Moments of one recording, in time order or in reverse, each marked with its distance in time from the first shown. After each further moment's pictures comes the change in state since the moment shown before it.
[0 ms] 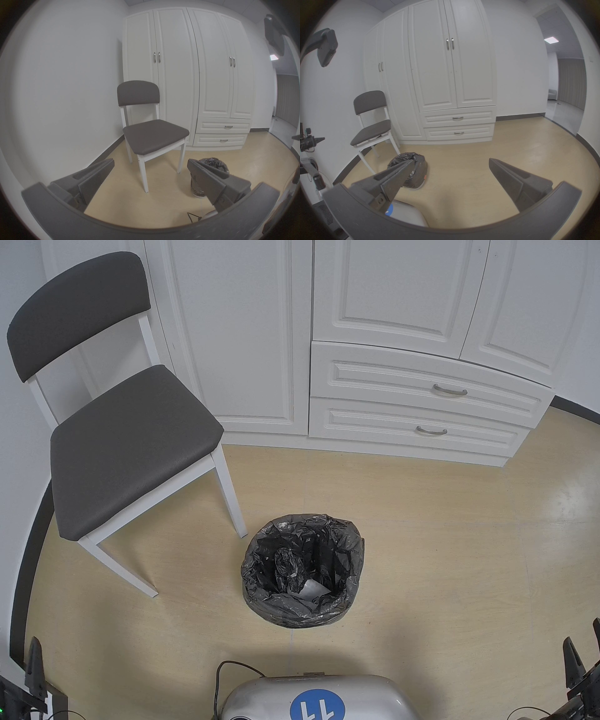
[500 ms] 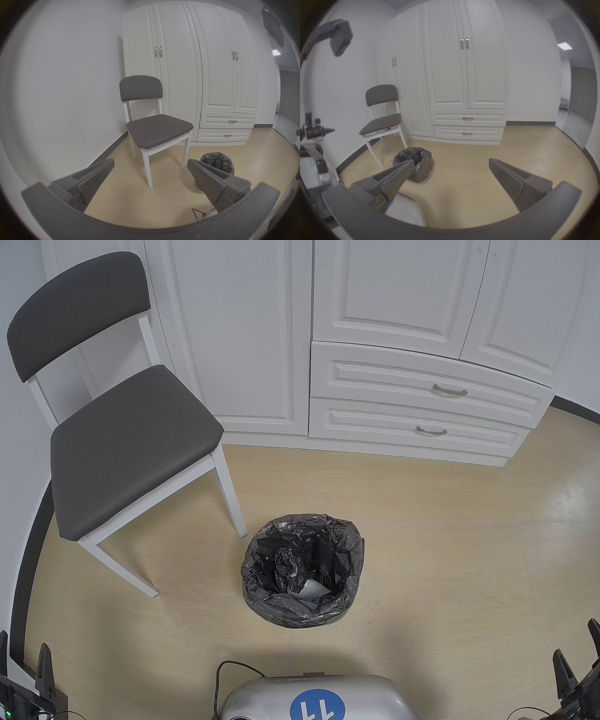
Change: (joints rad) left arm 0.003 -0.009 0.077 -0.023 0.032 0.013; right arm -0.002 -0.003 0.004 0.001 0.104 -0.096
